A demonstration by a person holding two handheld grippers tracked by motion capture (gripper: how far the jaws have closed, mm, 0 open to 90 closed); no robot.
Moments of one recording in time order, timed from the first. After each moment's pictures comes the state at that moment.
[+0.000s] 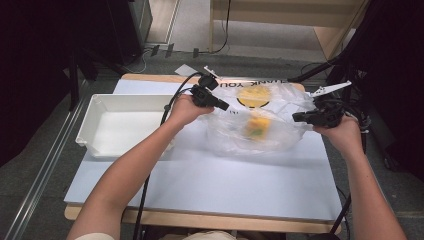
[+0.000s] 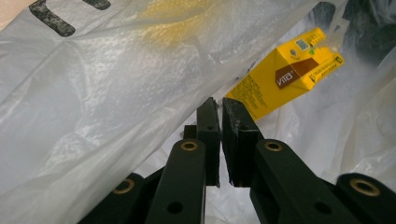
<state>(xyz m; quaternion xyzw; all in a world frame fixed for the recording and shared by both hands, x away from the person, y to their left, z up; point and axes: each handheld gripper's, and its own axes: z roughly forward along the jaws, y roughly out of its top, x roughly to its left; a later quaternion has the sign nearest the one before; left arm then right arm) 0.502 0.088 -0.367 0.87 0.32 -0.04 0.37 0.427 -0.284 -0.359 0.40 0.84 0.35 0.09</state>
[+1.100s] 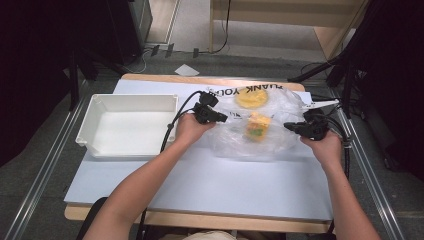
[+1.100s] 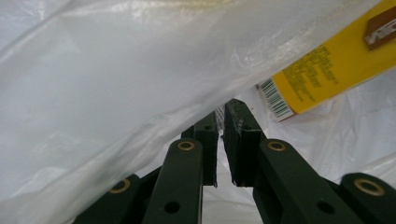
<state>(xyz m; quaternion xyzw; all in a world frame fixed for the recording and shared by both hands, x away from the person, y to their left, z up) 0.483 0.084 -0.427 0.85 0.39 0.01 0.36 0.422 -0.272 -0.419 0.45 0.81 0.37 0.09</state>
